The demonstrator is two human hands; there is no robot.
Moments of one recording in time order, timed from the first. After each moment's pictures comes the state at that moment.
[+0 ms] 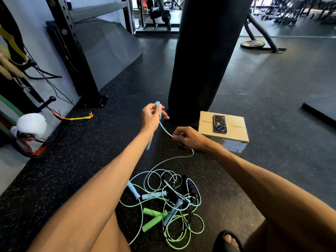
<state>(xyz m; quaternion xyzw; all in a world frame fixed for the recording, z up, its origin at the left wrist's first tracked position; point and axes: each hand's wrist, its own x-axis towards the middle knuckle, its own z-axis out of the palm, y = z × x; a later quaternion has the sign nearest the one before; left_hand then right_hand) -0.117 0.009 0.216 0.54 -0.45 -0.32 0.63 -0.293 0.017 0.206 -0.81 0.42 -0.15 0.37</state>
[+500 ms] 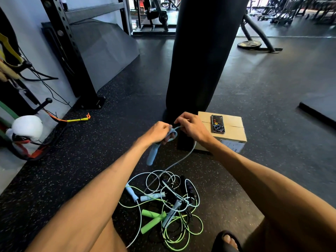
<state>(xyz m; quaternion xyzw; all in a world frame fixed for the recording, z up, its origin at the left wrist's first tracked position) -0.126 0.022 0.201 0.61 -0.66 -0.33 0.28 -0.298 0.005 0.221 -0.74 0.44 -0.35 0.37</state>
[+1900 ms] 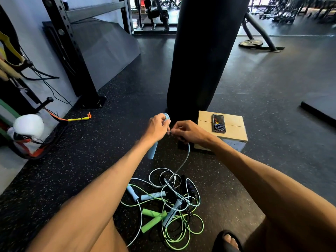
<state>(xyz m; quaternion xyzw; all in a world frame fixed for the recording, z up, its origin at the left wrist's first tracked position) -0.129 0.020 0.202 0.63 -0.61 -0.22 0.42 -0.297 0.020 0.231 -0.78 0.41 -0.19 0.44</state>
